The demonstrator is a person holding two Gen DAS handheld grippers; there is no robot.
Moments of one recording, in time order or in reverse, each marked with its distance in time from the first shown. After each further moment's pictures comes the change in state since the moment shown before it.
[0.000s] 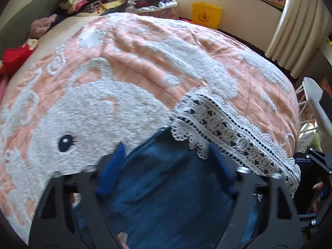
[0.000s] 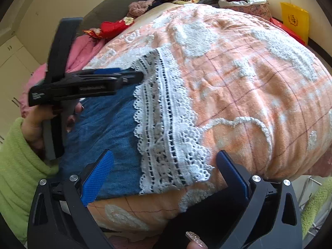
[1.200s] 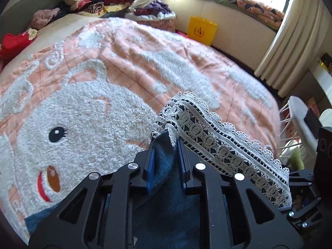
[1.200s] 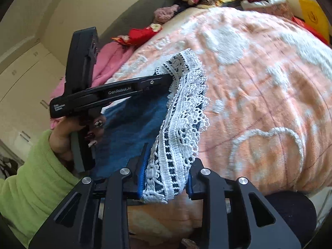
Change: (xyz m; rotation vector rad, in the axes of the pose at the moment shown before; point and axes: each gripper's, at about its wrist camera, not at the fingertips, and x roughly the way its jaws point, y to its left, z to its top) left arm -0.025 0.002 -0.008 -0.102 -0.100 -0.106; right arm -0.009 0.005 0.002 -0.023 -0.047 0.252
